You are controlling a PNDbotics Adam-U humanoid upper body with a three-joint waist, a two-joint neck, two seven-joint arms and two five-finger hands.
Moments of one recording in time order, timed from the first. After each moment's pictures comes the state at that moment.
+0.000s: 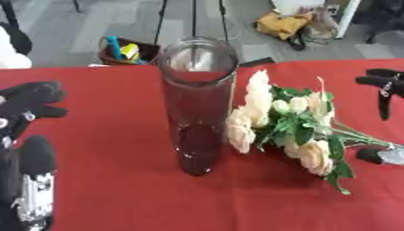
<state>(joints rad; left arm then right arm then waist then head) -0.48 0.15 -0.24 -1.98 -0.53 -0.29 0.32 -0.18 -0.99 -0.27 -1.79 0.42 -0.29 0.22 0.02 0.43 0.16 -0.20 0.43</state>
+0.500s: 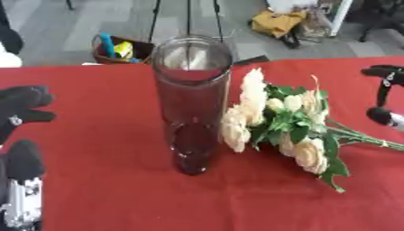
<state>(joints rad) -0.48 0.15 -0.24 -1.98 -0.53 -0.29 0.31 -0.20 -1.03 -0.26 -1.63 0.30 -0.34 0.18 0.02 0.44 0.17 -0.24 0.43</state>
